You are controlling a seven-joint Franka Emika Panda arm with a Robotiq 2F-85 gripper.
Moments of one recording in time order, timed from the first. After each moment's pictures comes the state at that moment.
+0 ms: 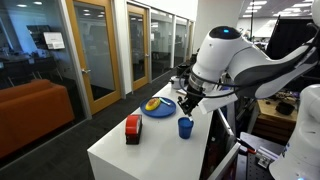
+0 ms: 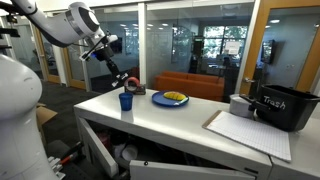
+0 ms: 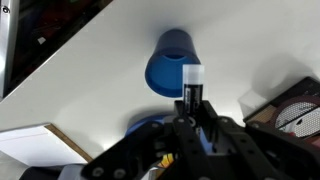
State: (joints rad) arm 0.10 -0.38 0.32 -2.63 -0.42 2.42 1.18
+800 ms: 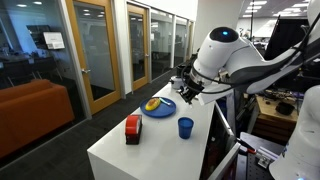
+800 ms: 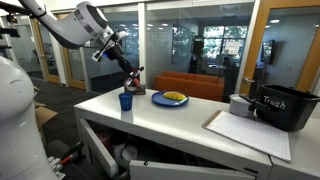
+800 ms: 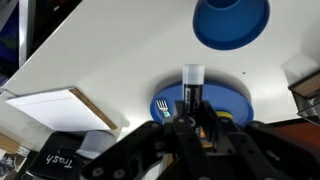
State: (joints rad) arm -0.03 -0.40 0.31 -2.64 -0.62 2.45 1.20
